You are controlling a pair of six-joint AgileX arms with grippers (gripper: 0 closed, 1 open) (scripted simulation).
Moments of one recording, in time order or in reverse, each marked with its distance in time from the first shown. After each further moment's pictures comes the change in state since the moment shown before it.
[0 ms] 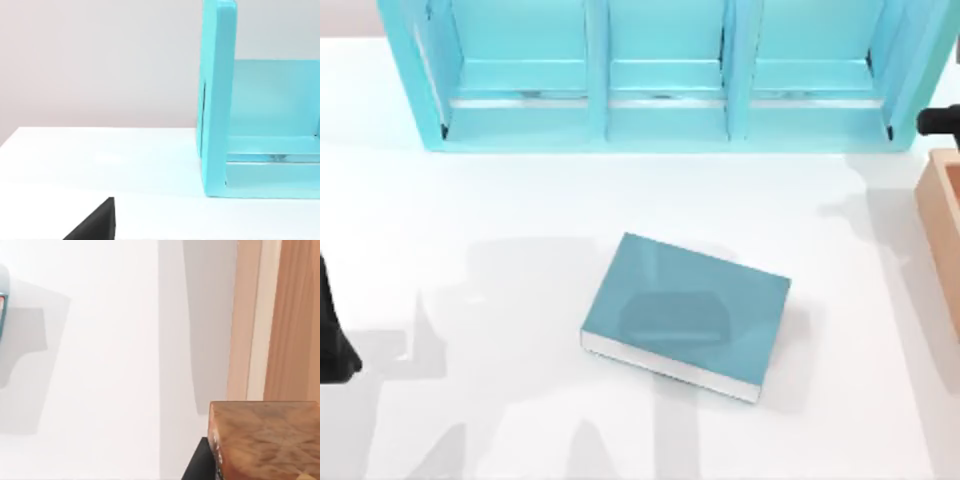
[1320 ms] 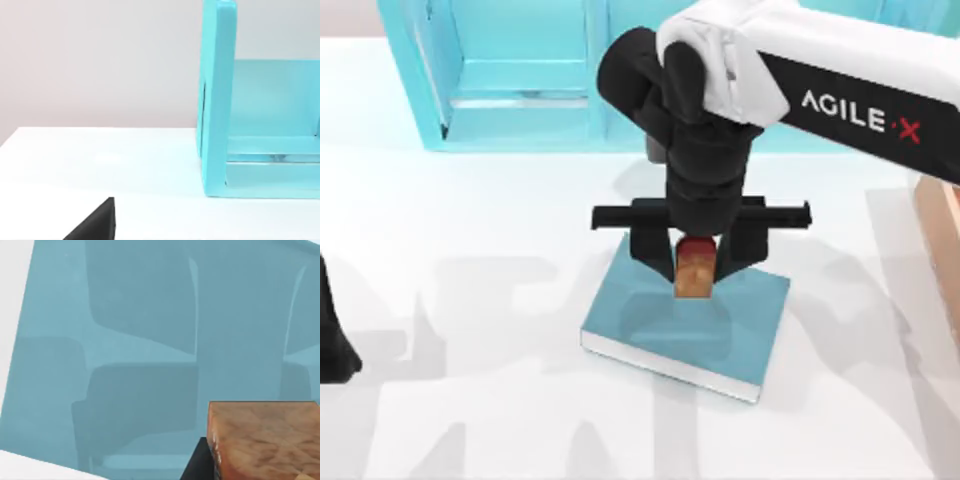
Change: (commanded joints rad) left arm 0.000 0.000 0.000 0.000 0.000 0.000; right arm 0.566 0.387 0.207 0.171 -0.001 0.581
